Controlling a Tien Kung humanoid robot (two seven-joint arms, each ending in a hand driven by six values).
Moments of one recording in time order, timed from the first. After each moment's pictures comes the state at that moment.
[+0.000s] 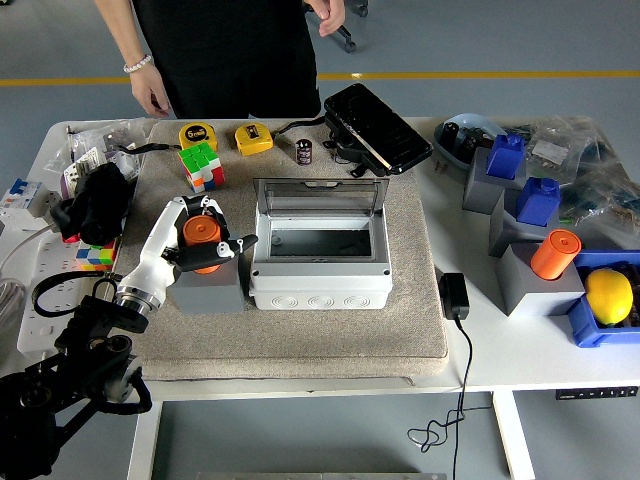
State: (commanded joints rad) left arm -0.34 0.32 -0.72 -1.23 0.83 0.37 -0.38; right arm 0.14 -0.19 0.24 0.35 -0.53 -0.09 -0.08
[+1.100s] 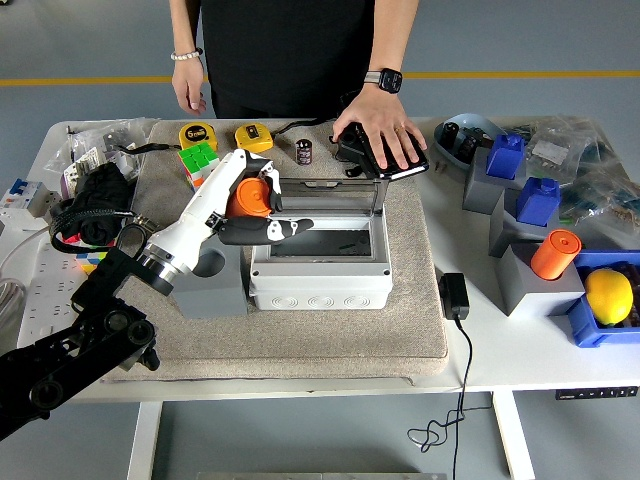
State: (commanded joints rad) left arm -0.48 0.35 -0.69 -1.43 1.34 0.39 -0.24; right arm 0.14 -0.19 0.24 0.35 -0.53 -0.09 -0.07
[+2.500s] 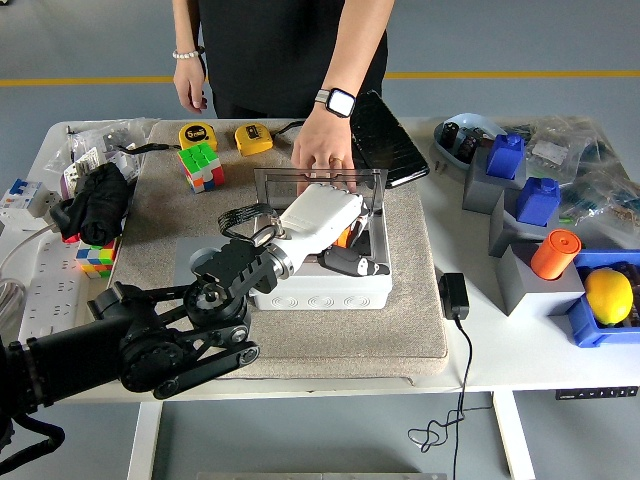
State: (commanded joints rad) left arm -0.81 0.10 -0.27 -1.12 1.92 0.41 0.36; right arm 0.14 -0.20 0.23 0.36 -0.52 -0.09 -0.07
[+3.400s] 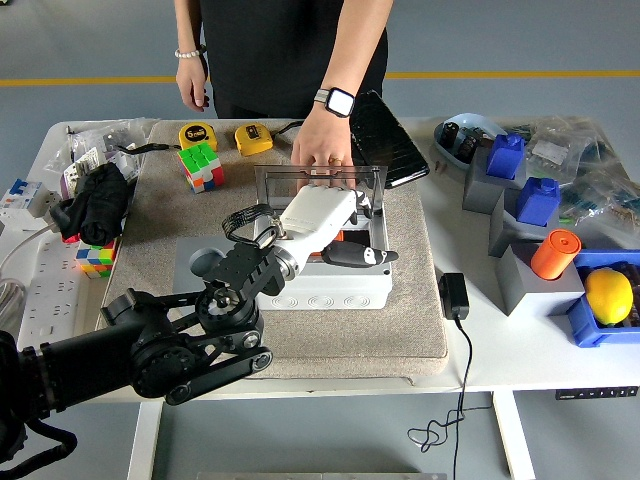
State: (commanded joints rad) left arm -0.80 0.07 -0.29 -1.13 1.87 0.42 0.43; right arm 0.14 -0.20 0.23 0.36 -0.53 -0.09 -0.07
